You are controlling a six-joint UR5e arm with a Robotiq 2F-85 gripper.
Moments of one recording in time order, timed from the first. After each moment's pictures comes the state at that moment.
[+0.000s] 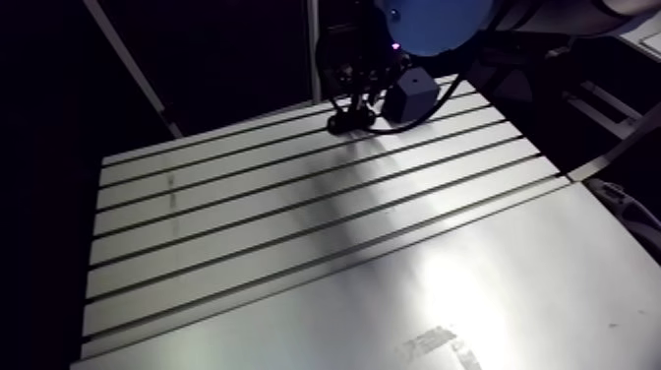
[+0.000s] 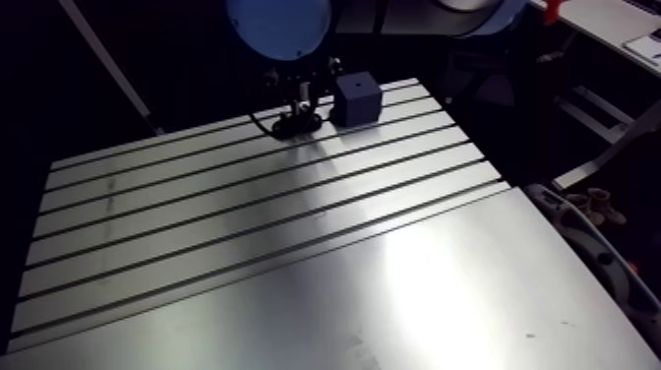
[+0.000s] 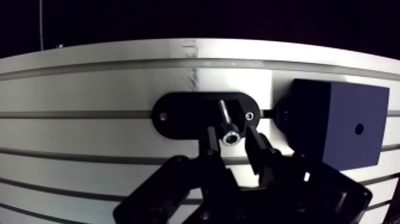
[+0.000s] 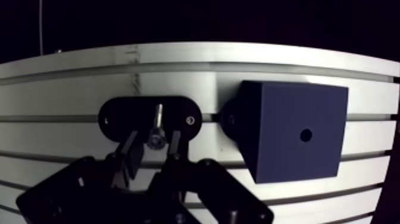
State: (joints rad) arm -0.37 -1.06 1.75 -2.43 -1.50 -1.94
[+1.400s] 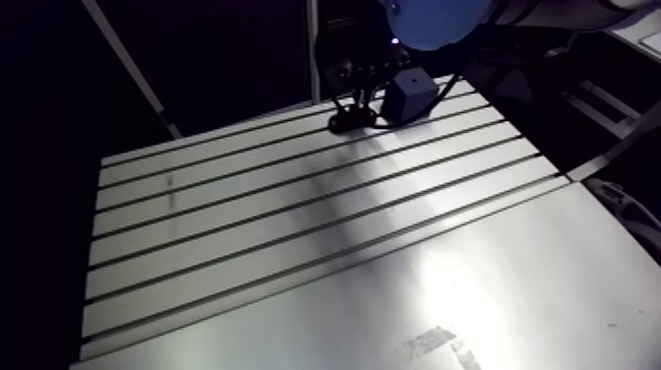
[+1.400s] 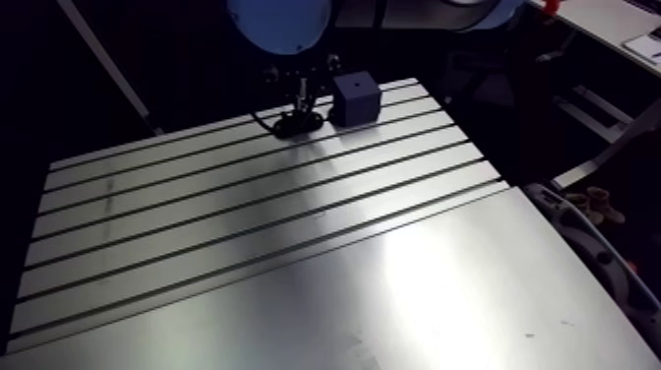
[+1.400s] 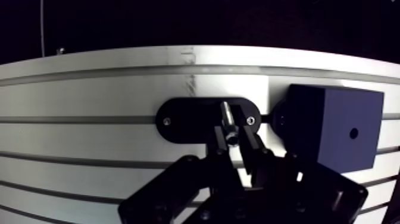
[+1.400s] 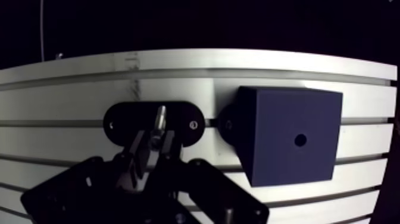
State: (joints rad) arm -0.37 -1.06 1.73 -2.43 -1.50 -1.94
